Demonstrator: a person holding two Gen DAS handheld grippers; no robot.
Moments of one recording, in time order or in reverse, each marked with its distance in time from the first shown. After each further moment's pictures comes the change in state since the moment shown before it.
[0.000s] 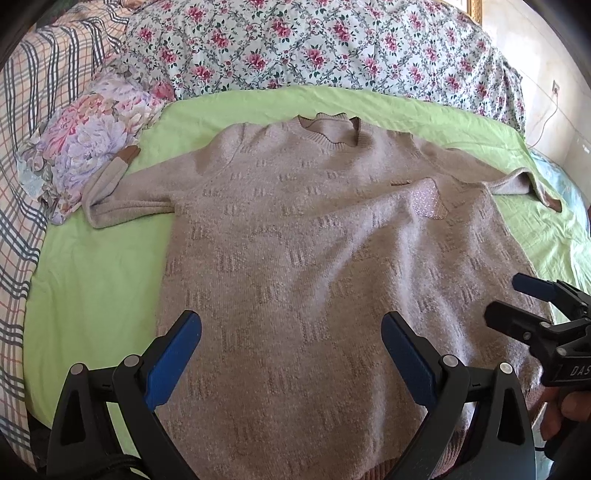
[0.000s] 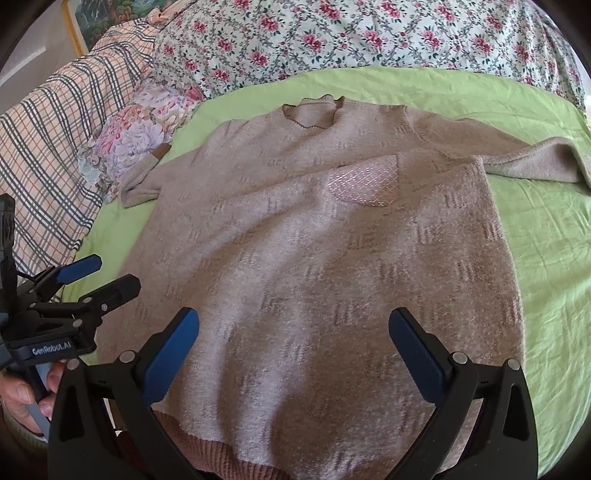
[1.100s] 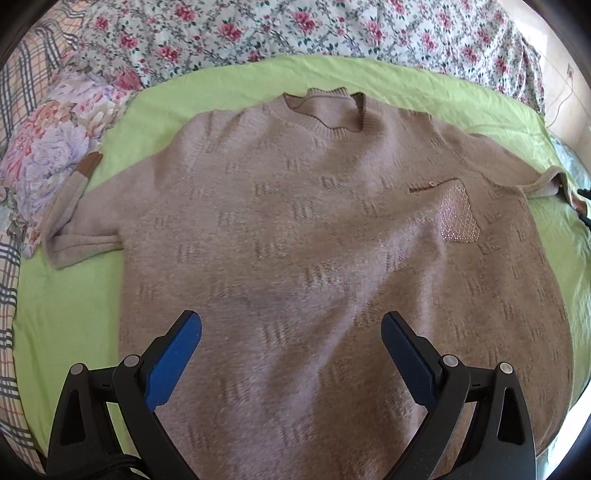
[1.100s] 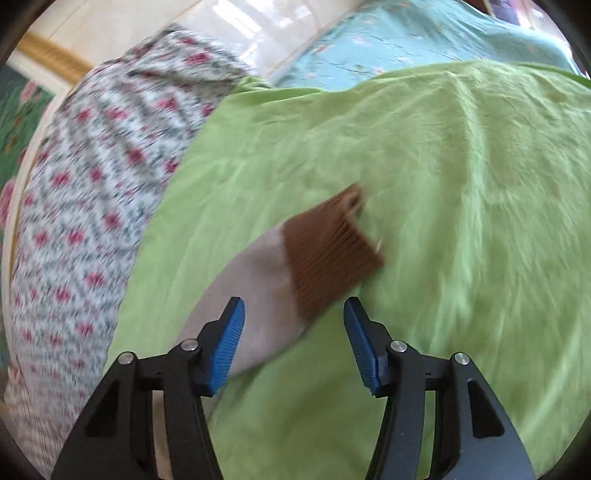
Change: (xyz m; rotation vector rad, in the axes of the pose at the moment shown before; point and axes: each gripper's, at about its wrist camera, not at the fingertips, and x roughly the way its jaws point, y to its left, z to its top) left arm 0.081 -0.026 0.065 0.039 0.134 0.019; right arm -0.067 -0.476 0.053 1.060 -0.370 -0.284
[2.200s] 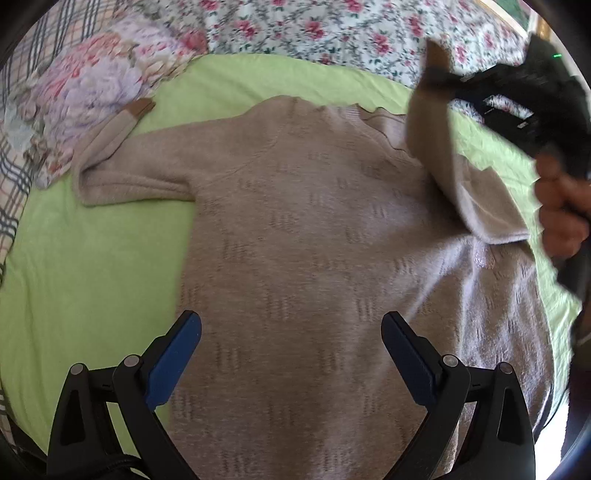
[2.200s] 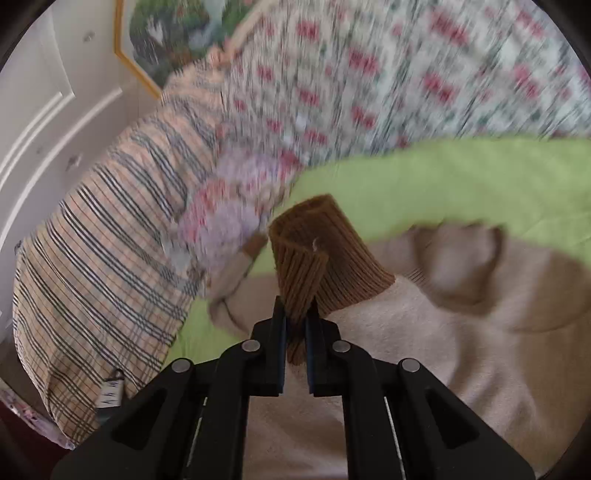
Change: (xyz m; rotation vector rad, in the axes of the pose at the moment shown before) left arm -0.012 0.089 -0.027 -0.233 -0.018 -0.070; right arm 0.011 0.393 -0.410 -0.957 0.692 0.787
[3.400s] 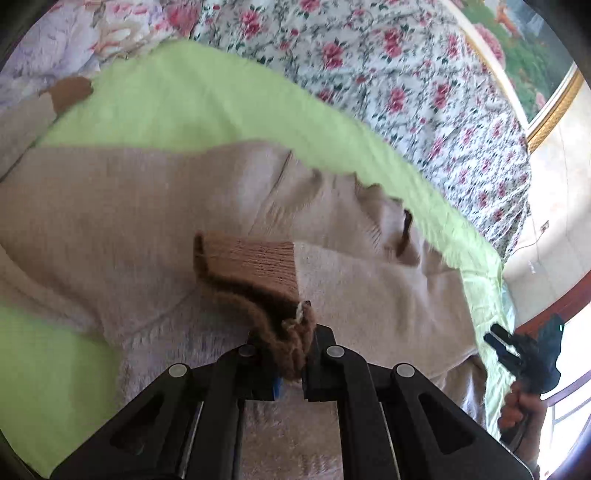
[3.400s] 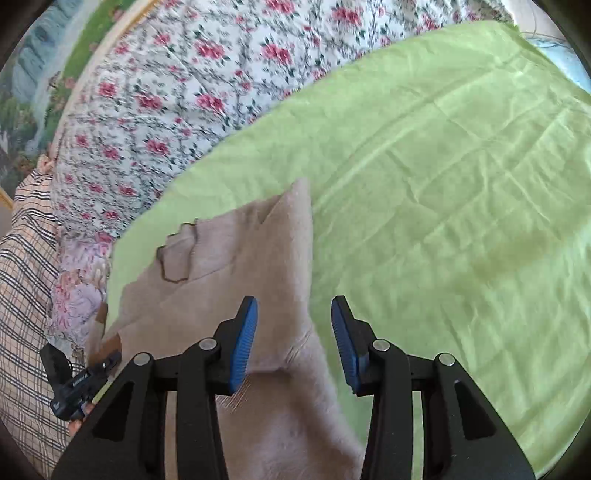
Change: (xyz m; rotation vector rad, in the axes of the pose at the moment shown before) left arm 0.097 0.030 0.106 -0.175 -0.064 -0.371; right arm -0.187 -0.162 -0.077 0.419 -0.230 -0.550
